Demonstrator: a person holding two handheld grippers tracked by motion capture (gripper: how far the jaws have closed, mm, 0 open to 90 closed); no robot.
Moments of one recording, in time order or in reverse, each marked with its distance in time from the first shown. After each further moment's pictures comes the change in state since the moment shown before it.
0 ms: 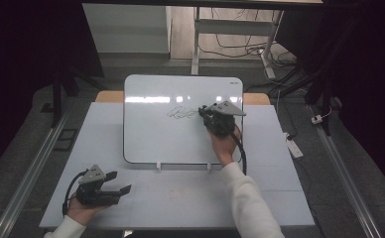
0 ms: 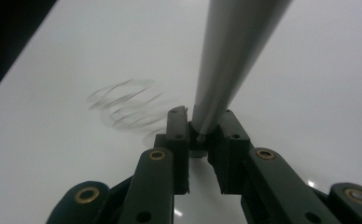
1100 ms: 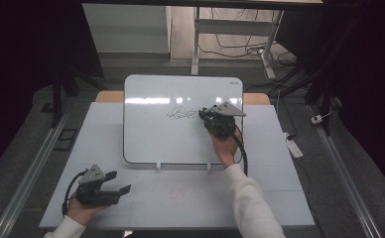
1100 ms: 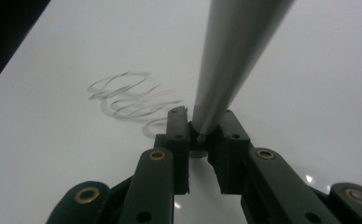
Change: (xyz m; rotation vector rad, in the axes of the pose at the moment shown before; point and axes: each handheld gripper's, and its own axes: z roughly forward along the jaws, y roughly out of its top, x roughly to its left) left arm 0.001 0.000 0.000 -0.002 0.001 -0.002; right arm 0.003 -0.003 -0.003 0.044 0.027 -0.024
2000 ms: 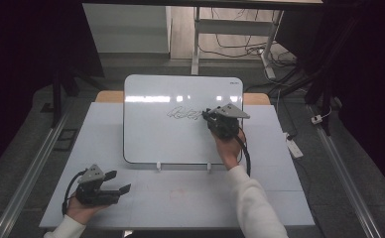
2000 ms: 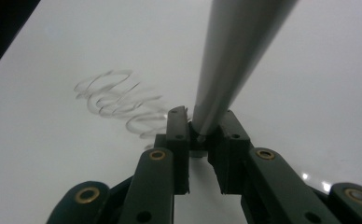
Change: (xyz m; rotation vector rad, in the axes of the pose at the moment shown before) left arm 0.001 0.001 0.000 -0.005 0.000 -0.003; right arm -0.001 -0.005 -0.007 0.010 -0.009 -0.035
